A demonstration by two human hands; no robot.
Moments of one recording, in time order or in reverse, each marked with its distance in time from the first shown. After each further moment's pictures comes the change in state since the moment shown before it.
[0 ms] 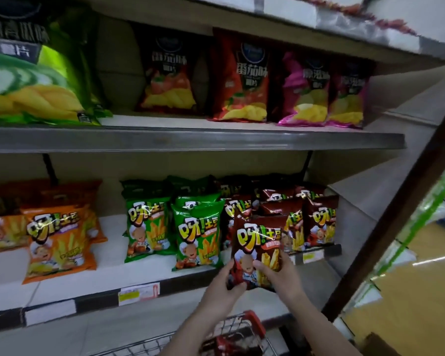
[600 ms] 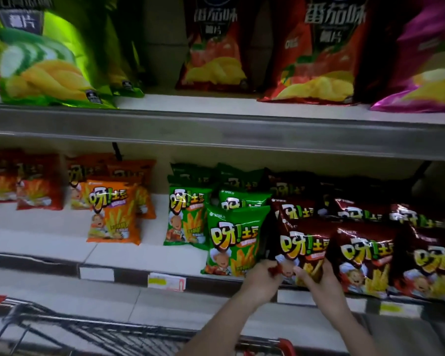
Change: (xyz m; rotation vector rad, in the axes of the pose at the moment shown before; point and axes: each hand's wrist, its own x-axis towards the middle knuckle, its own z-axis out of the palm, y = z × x) left_hand 0.106 0.019 0.015 0.164 0.245 -0.225; right_hand 0.129 0.045 0.021 -0.054 -0.232 -0.098
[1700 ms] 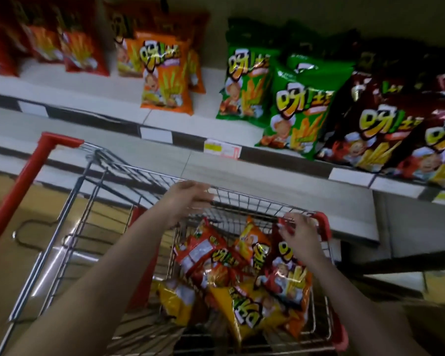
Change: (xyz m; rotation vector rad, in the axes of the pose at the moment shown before) left_hand -0.153 -0.184 -0.140 -0.540 0.214 -0.360; right_hand -0.151 0.053 0.120 -0.425 -0.350 -0.021
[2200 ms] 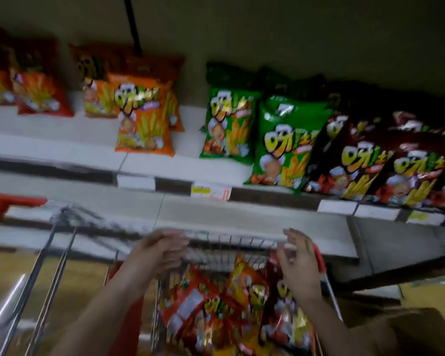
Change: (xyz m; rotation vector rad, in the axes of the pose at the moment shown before) left_hand 0.003 -0.013 -0.051 -0.112 0.016 0.033; right_hand -0.009 -0.045 0.016 0.154 0.385 -0.016
